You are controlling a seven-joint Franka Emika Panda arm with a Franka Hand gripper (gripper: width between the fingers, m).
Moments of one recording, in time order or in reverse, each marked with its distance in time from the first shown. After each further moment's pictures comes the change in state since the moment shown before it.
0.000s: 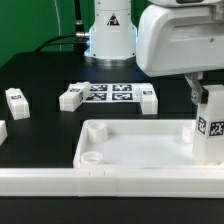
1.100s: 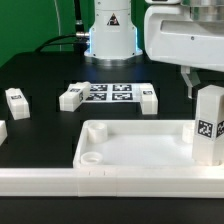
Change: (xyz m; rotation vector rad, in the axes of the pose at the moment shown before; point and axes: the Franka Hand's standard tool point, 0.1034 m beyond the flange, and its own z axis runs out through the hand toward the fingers) arm 0.002 0.002 0.000 0.024 -0.007 0.829
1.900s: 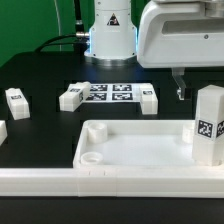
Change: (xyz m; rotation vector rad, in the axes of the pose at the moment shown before) arm -0.003 -0.002 -0.004 -0.039 -0.018 -0.728
